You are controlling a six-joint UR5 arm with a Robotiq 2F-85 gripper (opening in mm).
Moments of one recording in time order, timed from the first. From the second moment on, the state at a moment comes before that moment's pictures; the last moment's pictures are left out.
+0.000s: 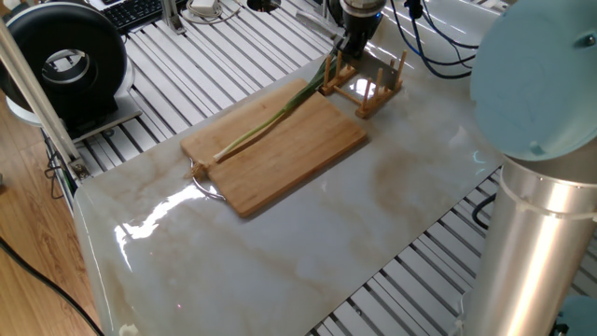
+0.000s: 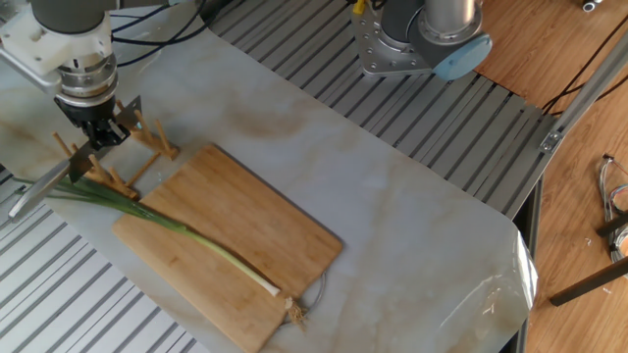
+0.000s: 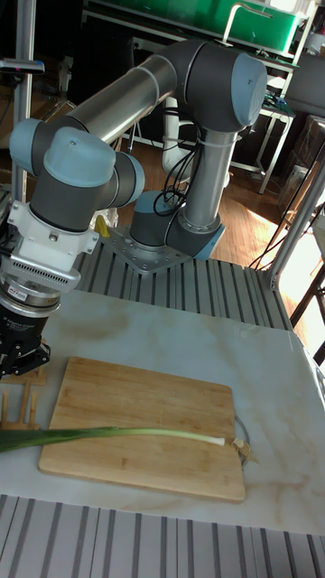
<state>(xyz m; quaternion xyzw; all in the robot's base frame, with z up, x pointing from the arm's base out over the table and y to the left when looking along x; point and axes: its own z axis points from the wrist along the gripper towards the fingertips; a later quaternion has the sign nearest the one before) 0.645 -0.230 0.077 -0.06 0.99 -0.12 0.06</state>
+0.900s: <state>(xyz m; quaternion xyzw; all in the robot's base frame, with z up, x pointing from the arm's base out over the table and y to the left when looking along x) 0.638 -0.233 0.073 -0.07 0.99 -0.12 0.05</state>
